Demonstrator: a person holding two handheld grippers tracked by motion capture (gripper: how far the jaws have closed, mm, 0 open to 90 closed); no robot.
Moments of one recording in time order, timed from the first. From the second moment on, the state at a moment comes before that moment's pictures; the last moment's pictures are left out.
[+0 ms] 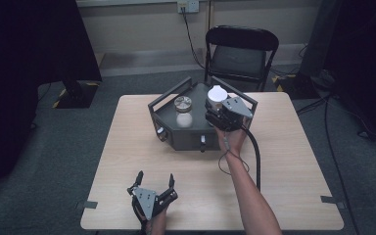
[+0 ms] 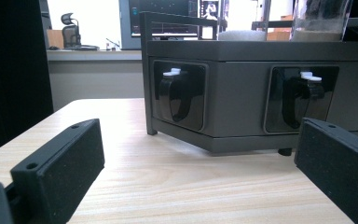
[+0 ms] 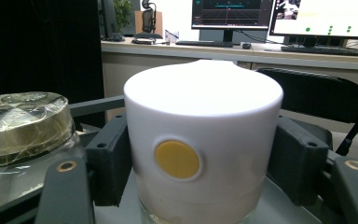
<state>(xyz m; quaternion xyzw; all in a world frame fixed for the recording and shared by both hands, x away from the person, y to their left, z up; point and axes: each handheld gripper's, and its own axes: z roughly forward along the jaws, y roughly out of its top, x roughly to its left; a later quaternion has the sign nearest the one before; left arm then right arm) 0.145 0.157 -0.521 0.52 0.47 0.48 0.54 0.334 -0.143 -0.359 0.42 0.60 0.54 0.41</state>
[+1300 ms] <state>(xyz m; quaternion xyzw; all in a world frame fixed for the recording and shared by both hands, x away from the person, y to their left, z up) 0.145 0.156 -0.521 0.52 0.47 0.48 0.53 0.327 -0.145 -0.375 0.42 0.59 0.55 0.42</state>
